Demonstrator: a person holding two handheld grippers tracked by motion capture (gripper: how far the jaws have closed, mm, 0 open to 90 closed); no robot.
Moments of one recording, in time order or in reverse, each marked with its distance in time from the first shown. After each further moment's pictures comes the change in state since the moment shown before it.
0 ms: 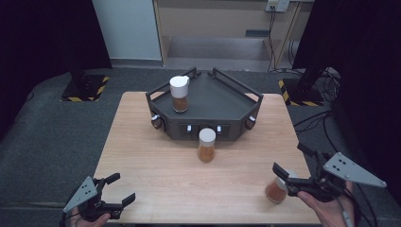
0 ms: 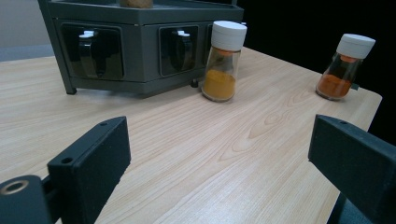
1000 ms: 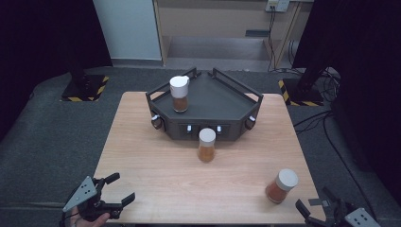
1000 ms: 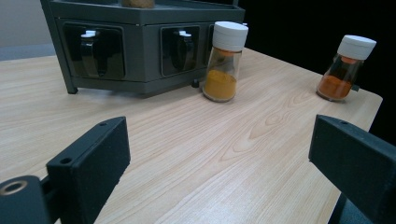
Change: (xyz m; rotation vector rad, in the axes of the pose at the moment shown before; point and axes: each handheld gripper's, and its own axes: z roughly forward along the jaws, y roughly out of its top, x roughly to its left) left arm 0.001 -0.001 -0.001 -0.009 0.006 -0.008; right arm 0.019 -0.127 -0.078 -0.057 -0.211 0.132
